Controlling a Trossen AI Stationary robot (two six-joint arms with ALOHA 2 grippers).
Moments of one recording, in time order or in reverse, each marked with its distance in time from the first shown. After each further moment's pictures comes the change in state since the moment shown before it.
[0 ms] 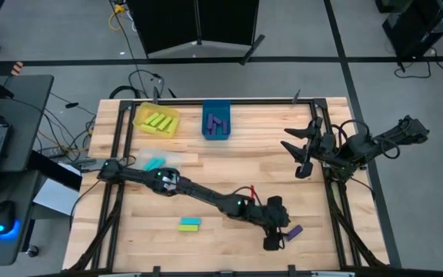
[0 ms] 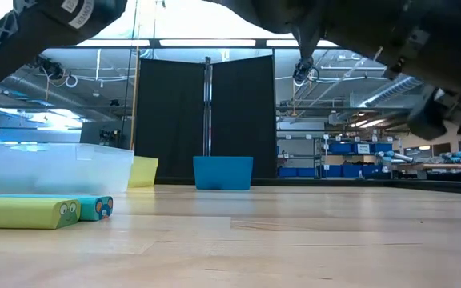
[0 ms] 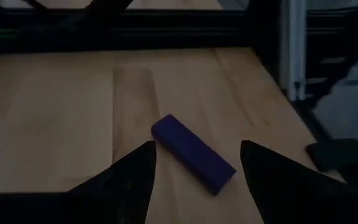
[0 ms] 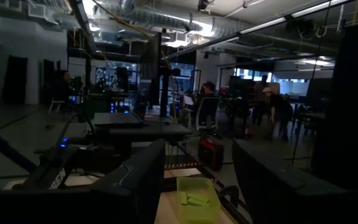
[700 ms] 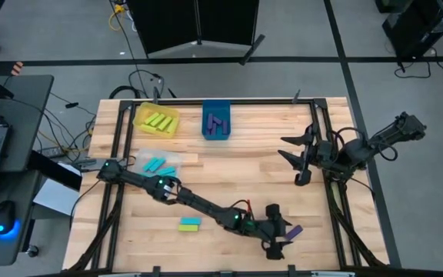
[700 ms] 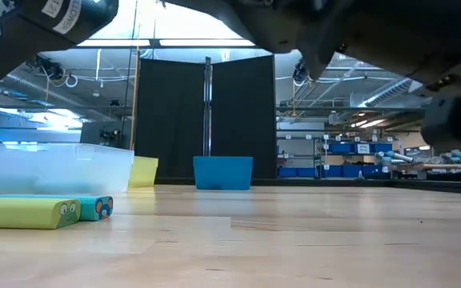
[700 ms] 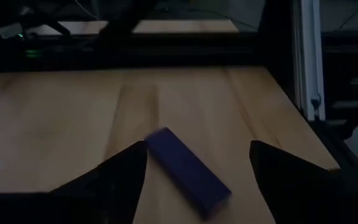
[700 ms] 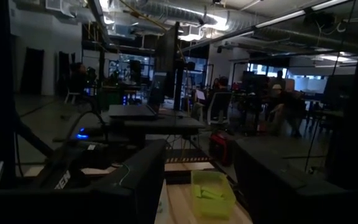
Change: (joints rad) left arm -0.078 0.080 -0.003 0.201 -0.231 0.004; right arm 0.075 0.045 0.000 0.008 0.024 0.004
